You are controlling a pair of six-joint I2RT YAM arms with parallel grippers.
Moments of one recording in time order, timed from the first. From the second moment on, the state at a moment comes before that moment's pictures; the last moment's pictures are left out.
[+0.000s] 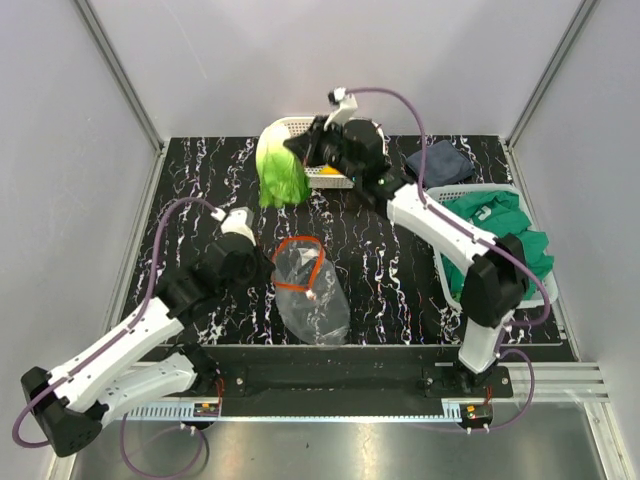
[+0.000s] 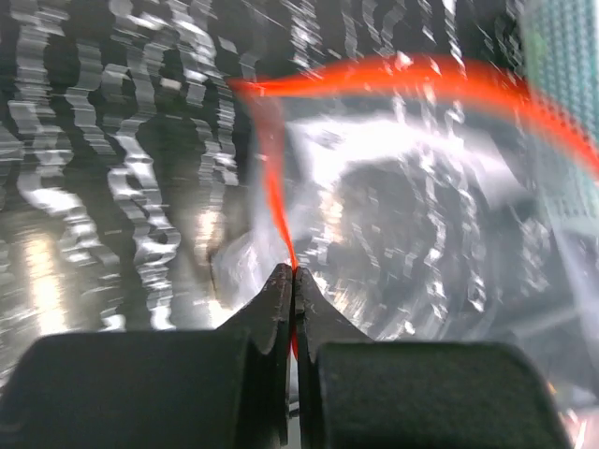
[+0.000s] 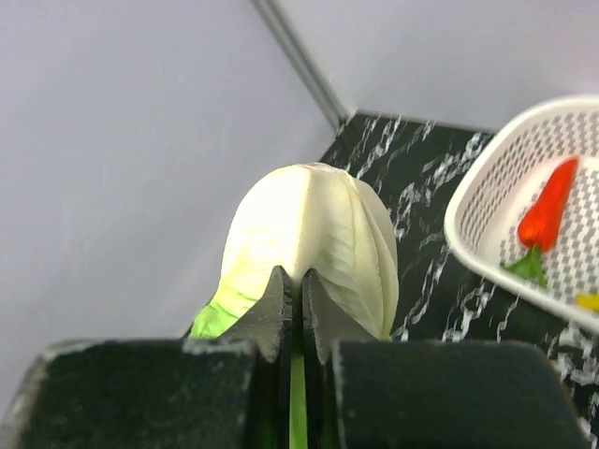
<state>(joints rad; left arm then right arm) -0.76 0.88 0.81 -0.60 -0.22 -0.73 0.71 1.77 1.59 0.17 -0.10 0.51</state>
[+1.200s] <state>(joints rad) -0.65 1.29 1.17 -0.82 -0.64 -0.26 0.39 2.77 2.64 -0.10 -0.15 0.62</state>
